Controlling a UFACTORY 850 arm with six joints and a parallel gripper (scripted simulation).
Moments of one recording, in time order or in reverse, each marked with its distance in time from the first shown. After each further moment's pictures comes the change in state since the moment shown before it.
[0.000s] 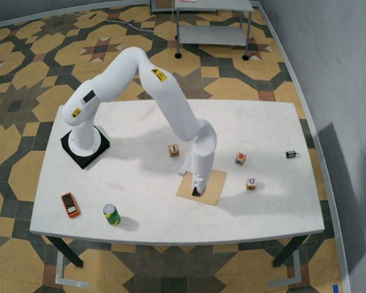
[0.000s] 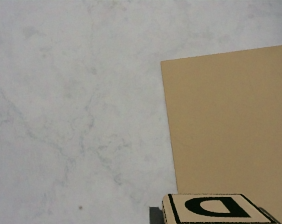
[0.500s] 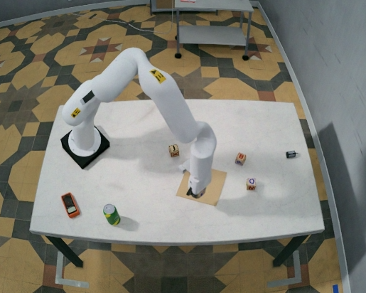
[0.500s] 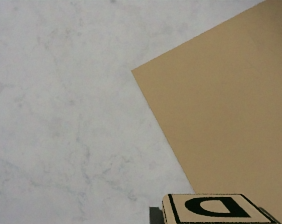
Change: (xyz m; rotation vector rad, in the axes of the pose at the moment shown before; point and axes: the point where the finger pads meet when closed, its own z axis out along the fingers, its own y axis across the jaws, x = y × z) arm 0.000 -0.011 0.000 0.000 -0.001 0.351
